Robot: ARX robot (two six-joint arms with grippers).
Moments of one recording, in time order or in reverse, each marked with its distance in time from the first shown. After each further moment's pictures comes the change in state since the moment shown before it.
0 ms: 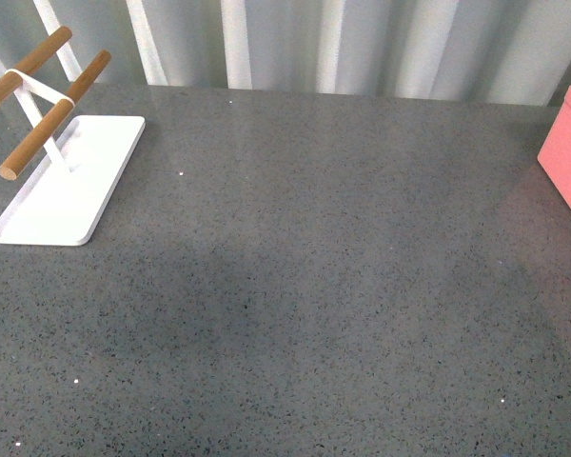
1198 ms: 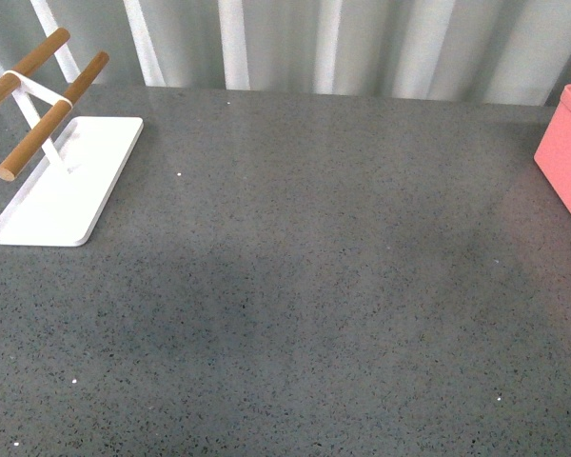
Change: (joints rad) left arm 0.000 0.000 0.000 0.000 0.000 0.000; right arm 0.455 -1.201 -1.373 1.106 0.110 0.563
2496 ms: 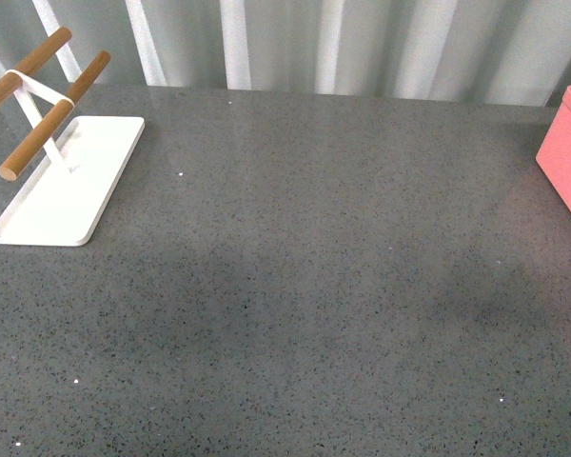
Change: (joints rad) left arm 0.000 0.000 0.000 0.000 -0.001 0.000; right arm 0.000 -0.641 -0.119 -0.499 0.005 0.023
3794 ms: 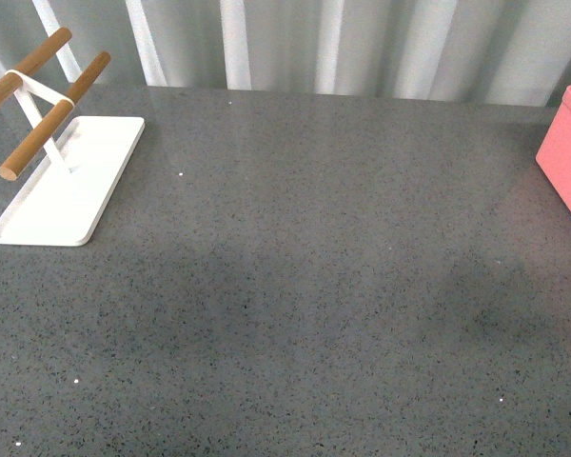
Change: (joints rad) left arm 0.000 -0.001 0.000 0.000 0.000 0.000; right arm 0.000 -0.192 0.000 -0.198 0.003 0.003
